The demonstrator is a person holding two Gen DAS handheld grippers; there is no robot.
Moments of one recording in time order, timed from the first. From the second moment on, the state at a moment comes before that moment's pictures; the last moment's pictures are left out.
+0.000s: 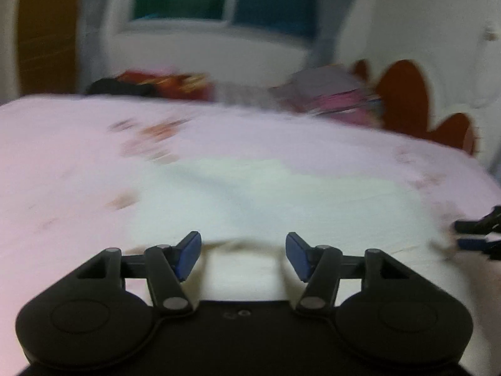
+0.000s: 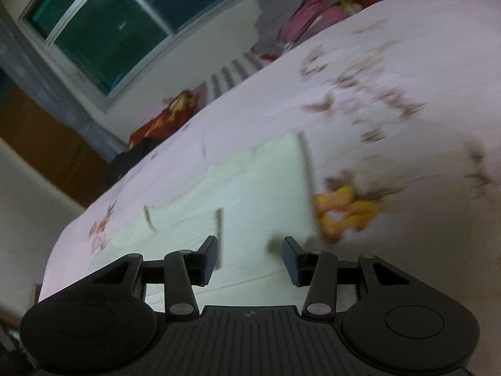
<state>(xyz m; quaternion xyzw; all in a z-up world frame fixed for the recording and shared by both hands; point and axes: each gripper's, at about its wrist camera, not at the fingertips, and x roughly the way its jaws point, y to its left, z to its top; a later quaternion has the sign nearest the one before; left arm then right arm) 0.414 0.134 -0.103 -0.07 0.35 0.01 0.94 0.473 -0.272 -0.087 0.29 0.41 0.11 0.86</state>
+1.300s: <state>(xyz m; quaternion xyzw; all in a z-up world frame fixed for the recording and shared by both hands) 0.445 0.154 -0.139 -0.12 0.37 0.11 0.91 0.514 -0.219 -0.079 0.19 0.41 0.18 0.87</state>
